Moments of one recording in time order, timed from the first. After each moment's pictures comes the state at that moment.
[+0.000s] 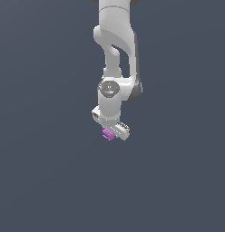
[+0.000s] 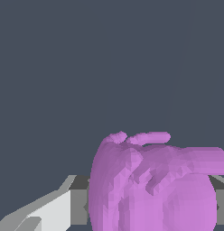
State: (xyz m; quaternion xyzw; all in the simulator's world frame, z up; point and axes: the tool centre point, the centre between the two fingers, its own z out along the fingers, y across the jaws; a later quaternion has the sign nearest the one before) arm -0.018 -0.010 0.070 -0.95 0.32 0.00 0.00
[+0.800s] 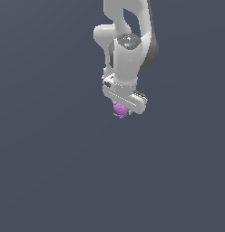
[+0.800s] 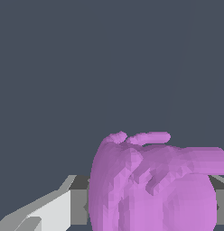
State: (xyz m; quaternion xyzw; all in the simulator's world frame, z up) arm -0.070 0.046 0.196 -0.95 0.32 0.00 0.00
